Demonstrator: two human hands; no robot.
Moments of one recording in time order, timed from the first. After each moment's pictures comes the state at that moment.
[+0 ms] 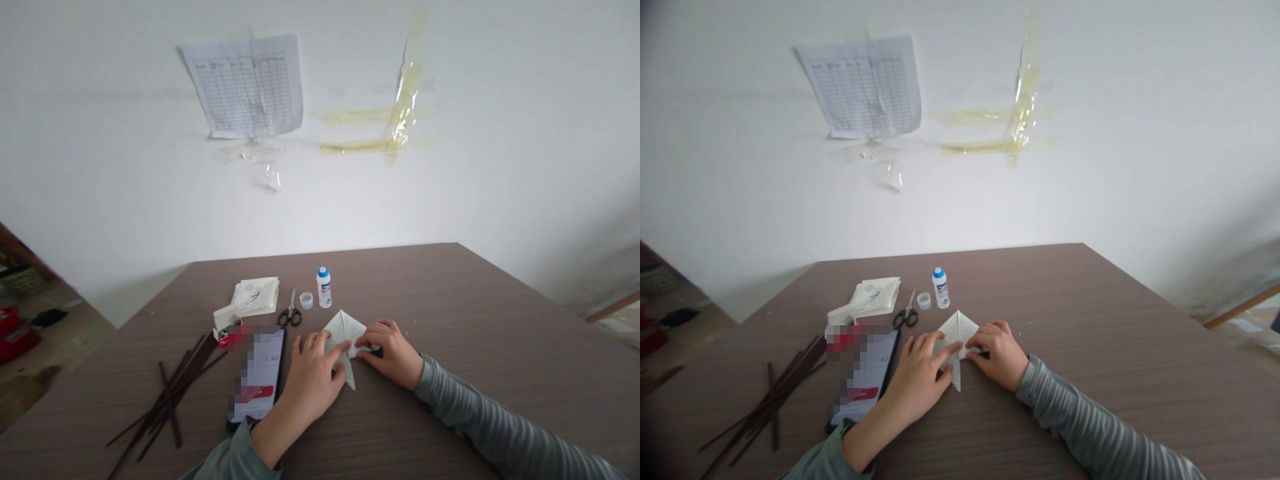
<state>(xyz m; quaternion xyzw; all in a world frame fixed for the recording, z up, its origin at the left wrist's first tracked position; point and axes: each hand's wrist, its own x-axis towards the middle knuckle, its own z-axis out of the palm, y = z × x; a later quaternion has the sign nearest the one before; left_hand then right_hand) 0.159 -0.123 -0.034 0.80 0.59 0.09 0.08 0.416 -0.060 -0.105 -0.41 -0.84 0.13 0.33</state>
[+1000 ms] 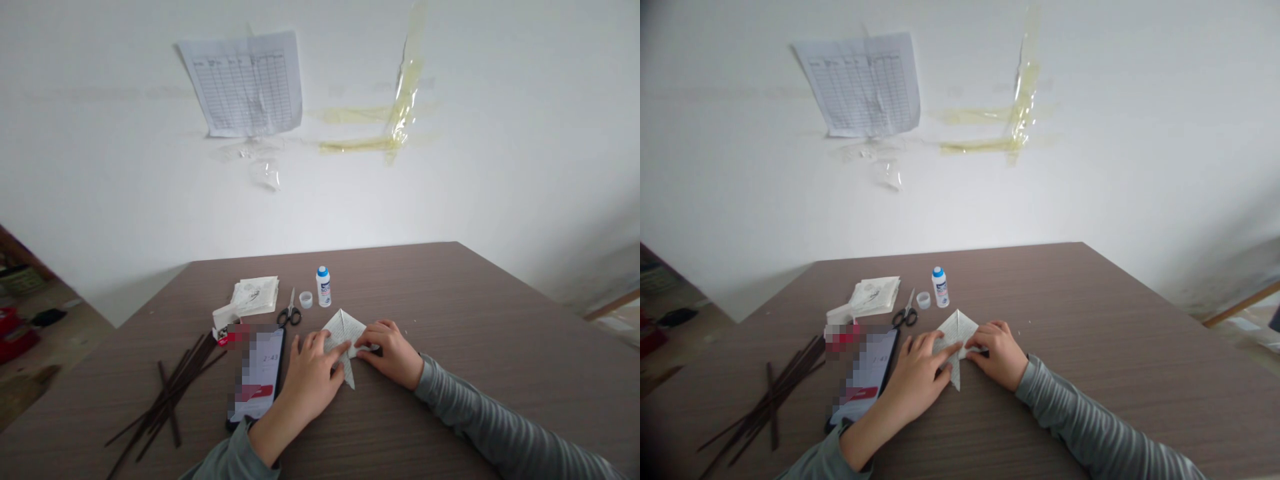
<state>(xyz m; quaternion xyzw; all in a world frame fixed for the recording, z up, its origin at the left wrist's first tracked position) 0.157 -0.125 -0.031 0.80 0.59 0.08 0.07 0.414 -0.063 -0.099 -0.42 -0.83 0.15 0.33</state>
